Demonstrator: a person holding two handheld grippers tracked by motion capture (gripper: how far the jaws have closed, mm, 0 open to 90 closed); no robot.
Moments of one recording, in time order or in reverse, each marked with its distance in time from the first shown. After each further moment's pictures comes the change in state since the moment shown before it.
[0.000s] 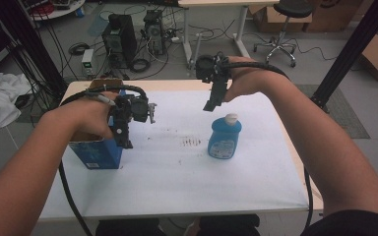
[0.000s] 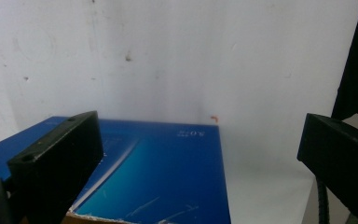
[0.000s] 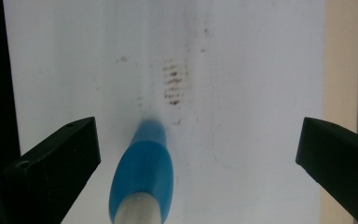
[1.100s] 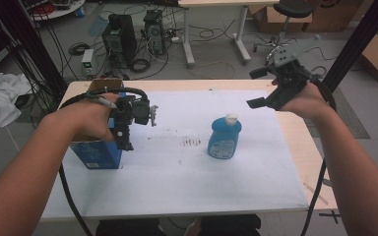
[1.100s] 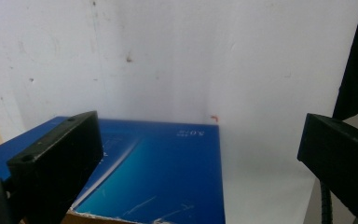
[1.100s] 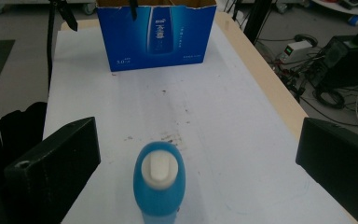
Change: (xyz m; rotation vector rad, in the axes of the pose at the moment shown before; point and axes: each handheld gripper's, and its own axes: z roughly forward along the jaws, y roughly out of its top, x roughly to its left) left arm -0.008 0.003 -0.002 0.008 0.020 0.016; right arm 0.033 -0.166 -0.042 -0.684 -0.091 0.211
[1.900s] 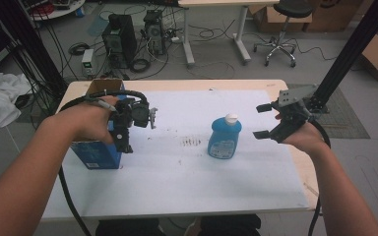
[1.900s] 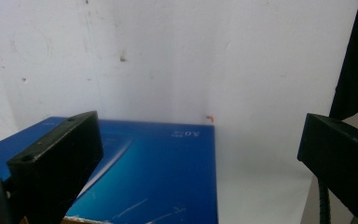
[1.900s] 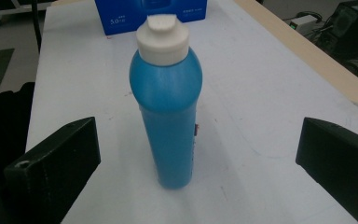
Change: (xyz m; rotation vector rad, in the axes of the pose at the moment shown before) left arm -0.005 -0.001 0.003 0.000 -0.008 -0.002; right arm 0.011 -0.115 0.029 -0.014 0.003 0.108
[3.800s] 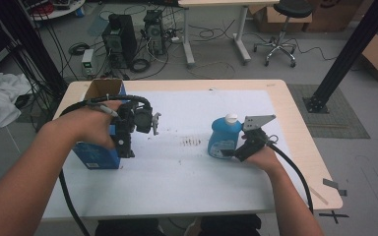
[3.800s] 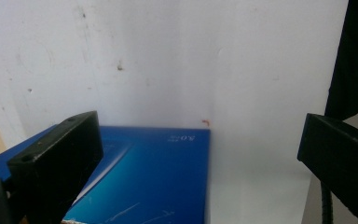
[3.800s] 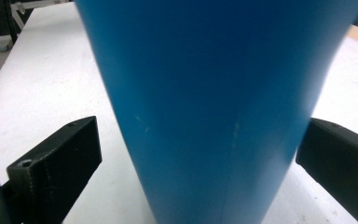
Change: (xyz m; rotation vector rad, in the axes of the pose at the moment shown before) left arm -0.016 0.009 -0.005 0.000 0.032 0.040; right arm 0.013 -0.057 0.115 -0.119 0.023 0.034
